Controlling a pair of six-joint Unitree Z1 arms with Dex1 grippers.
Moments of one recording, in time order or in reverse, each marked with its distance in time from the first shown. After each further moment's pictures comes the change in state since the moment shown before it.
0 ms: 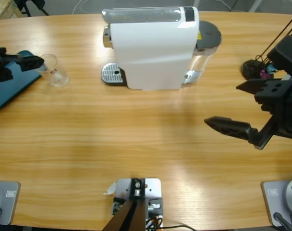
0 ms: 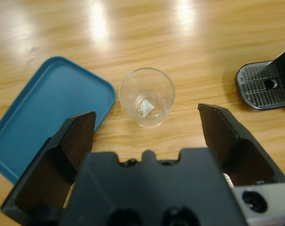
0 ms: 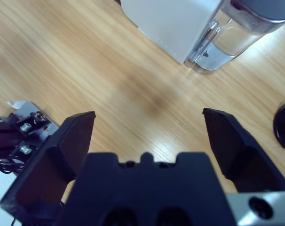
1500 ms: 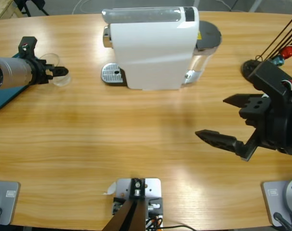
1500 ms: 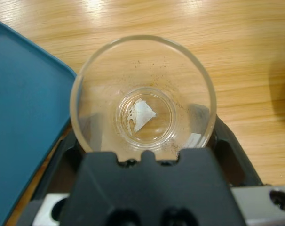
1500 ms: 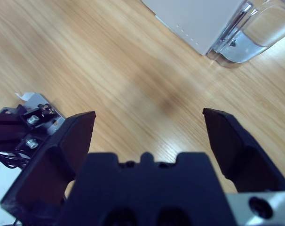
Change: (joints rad) arm 0 0.112 0.363 0.027 -0.276 -0.111 0.001; arm 1 0.000 0.007 0.109 -0.136 0.068 0.000
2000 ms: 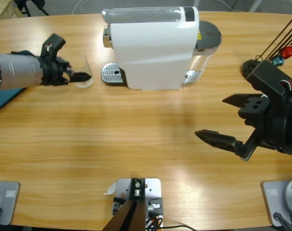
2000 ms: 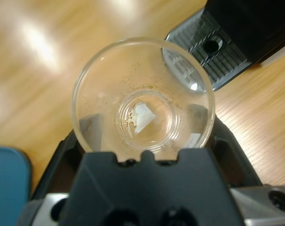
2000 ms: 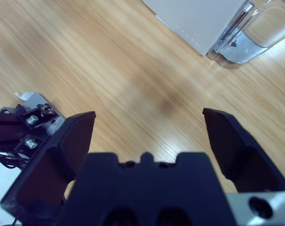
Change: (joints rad) arm 0 -0.100 -0.059 -0.047 -0.007 -0.212 0.391; arm 1 0.000 -0.002 0.000 -0.001 0.000 -0.008
